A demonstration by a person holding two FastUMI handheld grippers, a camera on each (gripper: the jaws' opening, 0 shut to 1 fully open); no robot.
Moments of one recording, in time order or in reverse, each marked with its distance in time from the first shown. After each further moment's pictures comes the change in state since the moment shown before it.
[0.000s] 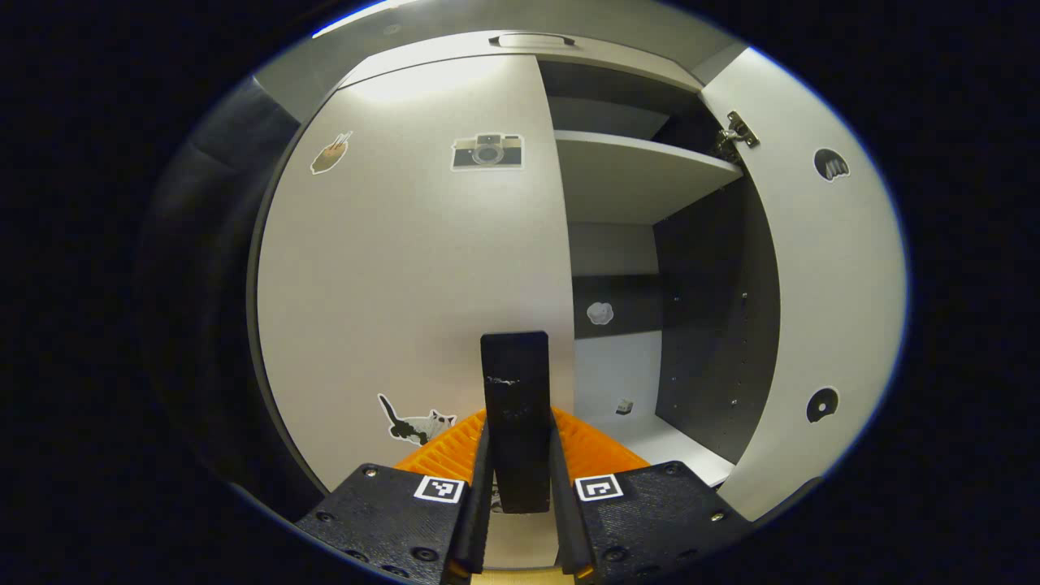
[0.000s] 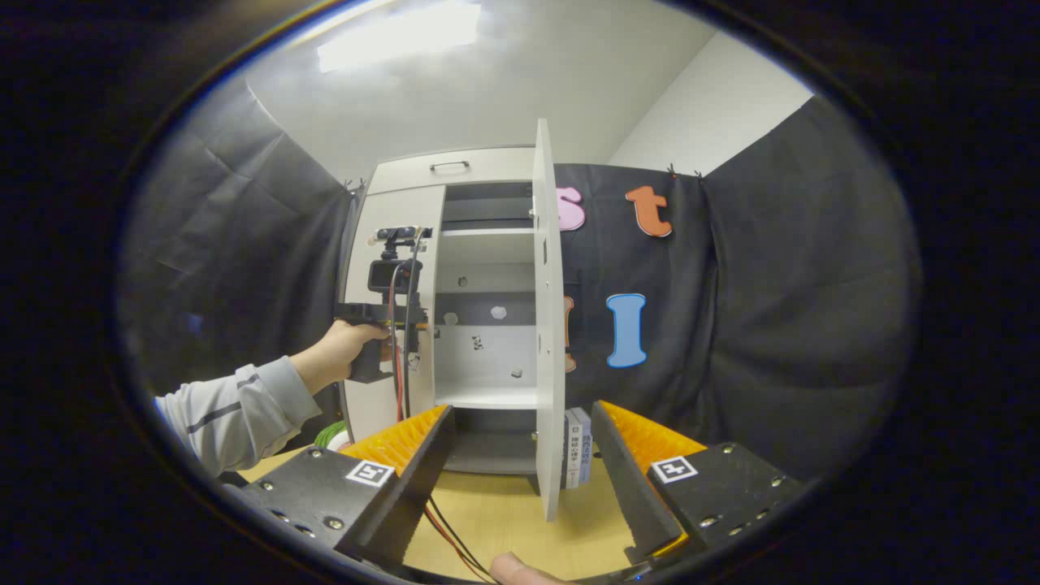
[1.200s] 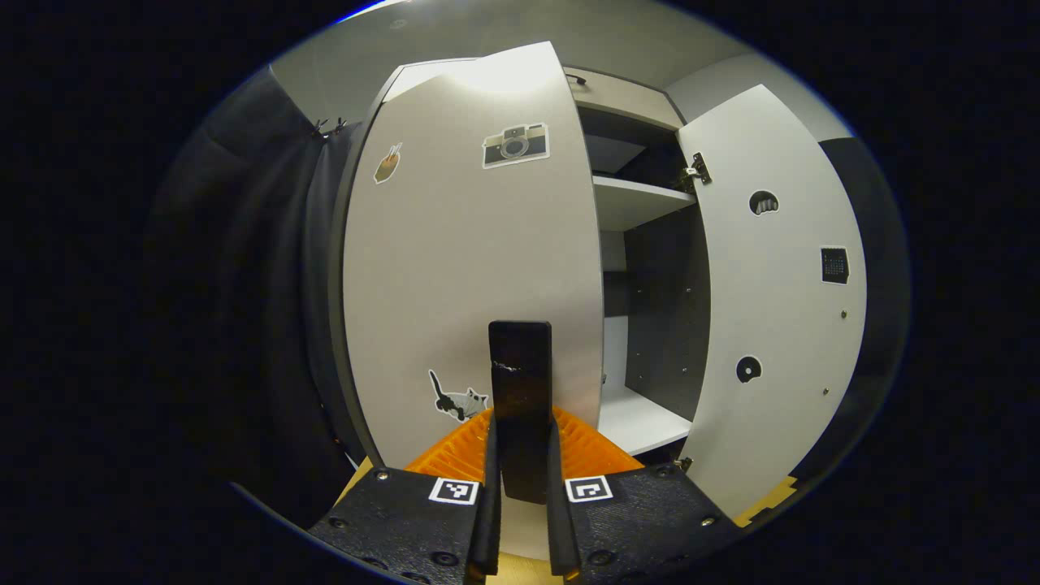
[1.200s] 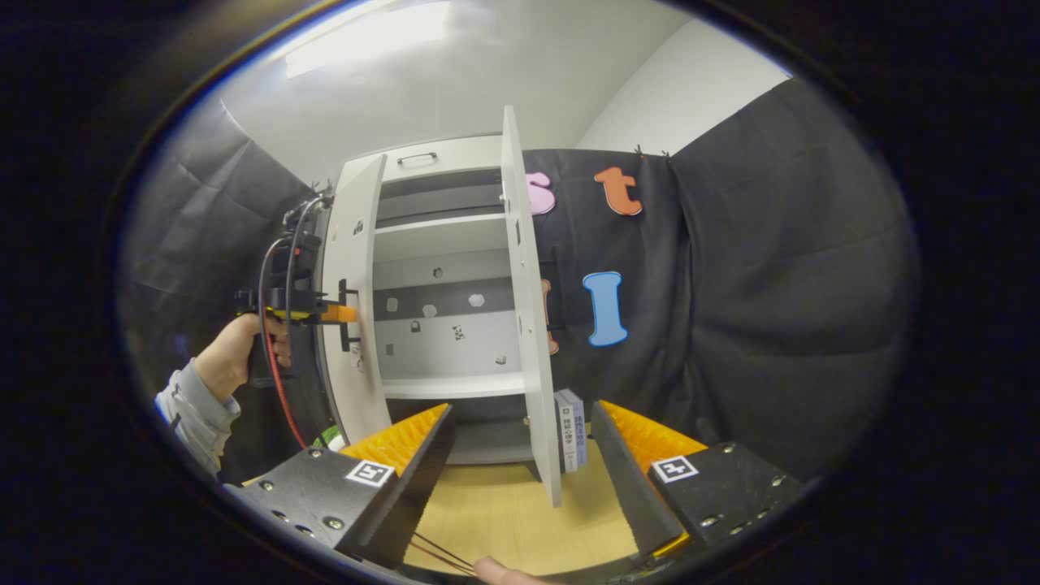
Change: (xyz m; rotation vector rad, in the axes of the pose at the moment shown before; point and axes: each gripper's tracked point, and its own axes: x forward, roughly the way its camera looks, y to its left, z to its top) left arm -0.124 0.044 -0.004 -0.029 0.024 -0.138; right arm 0.006 -0.014 -0.012 0.065 0.036 -0.095
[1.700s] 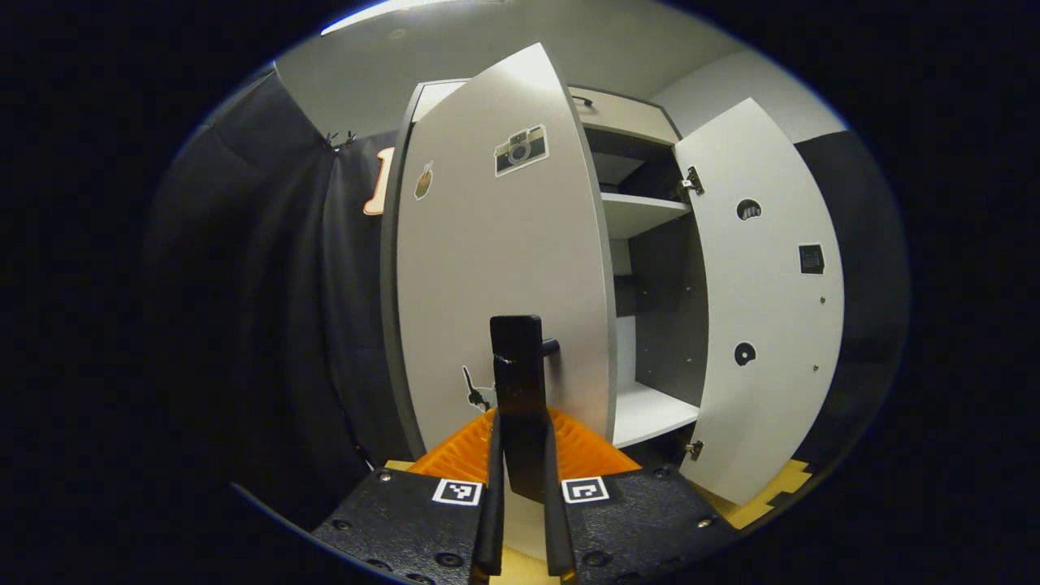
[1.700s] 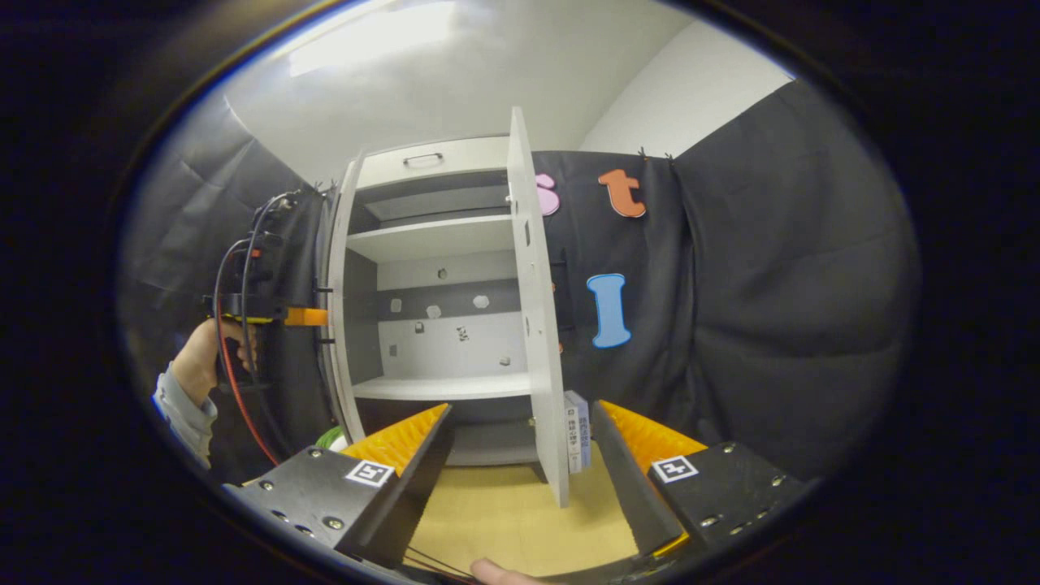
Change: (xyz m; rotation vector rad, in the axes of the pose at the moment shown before) left arm -0.051 0.041 -0.001 0.026 -0.037 0.019; right arm -0.012 0.020 -0.003 -0.004 -0.001 0.011
